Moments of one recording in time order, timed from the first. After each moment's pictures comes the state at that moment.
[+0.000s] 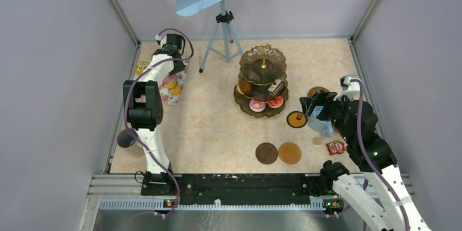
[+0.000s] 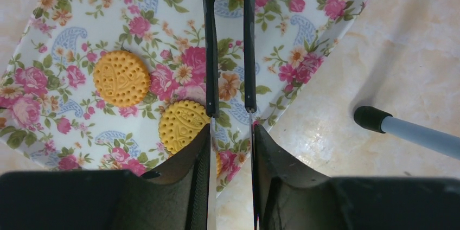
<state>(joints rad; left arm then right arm) -0.07 2.03 1.64 -0.55 -0.35 -0.47 0.39 0.51 0.81 -0.54 0.12 0.35</state>
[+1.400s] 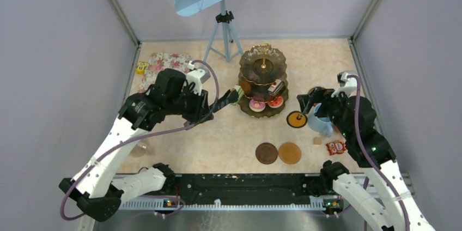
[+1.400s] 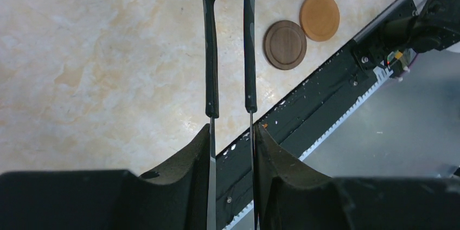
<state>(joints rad) -0.59 1.02 1.32 -1.05 0.27 -0.23 0.39 0.56 0.83 -0.52 0.08 0.33</state>
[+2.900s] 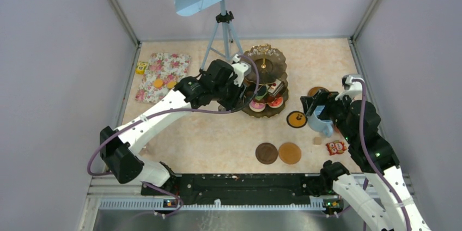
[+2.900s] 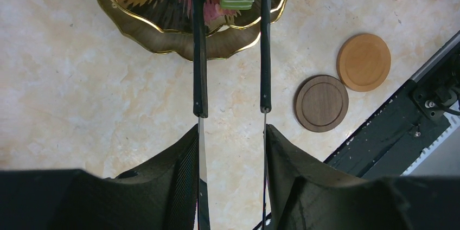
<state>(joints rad) -0.78 1.43 1.37 -0.72 0.11 -0.15 0.39 0.51 0.83 -0.55 0.12 0.34</state>
